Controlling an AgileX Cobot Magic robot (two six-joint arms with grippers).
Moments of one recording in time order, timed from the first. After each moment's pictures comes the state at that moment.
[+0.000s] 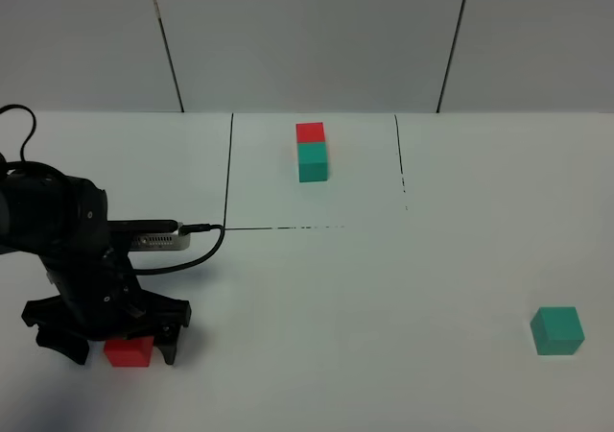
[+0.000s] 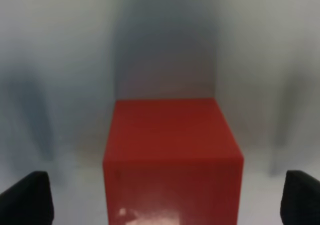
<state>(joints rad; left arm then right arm) -0.28 1.90 -0.99 -0.03 0.71 -0.21 -0.02 -0.01 -0.49 0.11 1.06 0.01</state>
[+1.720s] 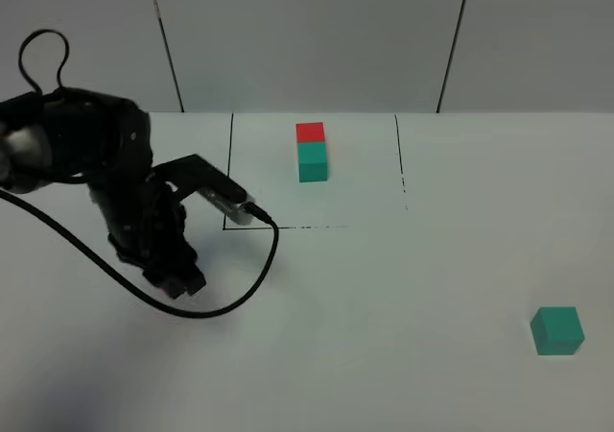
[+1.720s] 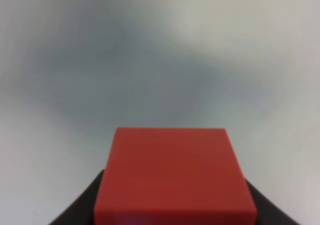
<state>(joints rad) -0.35 1.98 -1.36 0.00 0.91 0.50 -0.02 -0.01 -0.49 0.11 1.06 0.01</state>
